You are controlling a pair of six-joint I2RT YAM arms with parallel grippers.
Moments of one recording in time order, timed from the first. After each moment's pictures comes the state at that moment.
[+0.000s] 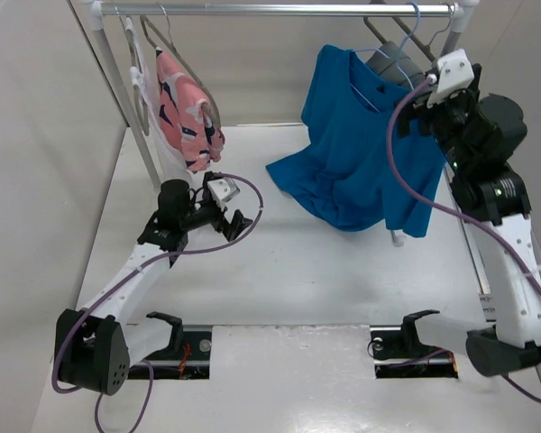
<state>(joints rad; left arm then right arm) -0.27 1.09 0.69 0.04 0.67 0.32 0.22 1.20 1.66 -0.38 0.01 -0.38</state>
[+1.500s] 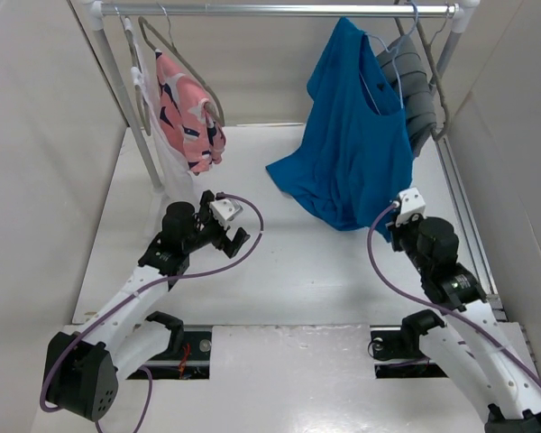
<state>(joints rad) -0.36 0.93 0.51 0.02 0.43 0.31 0.33 0.57 0.62 -0.37 0.18 -0.21</state>
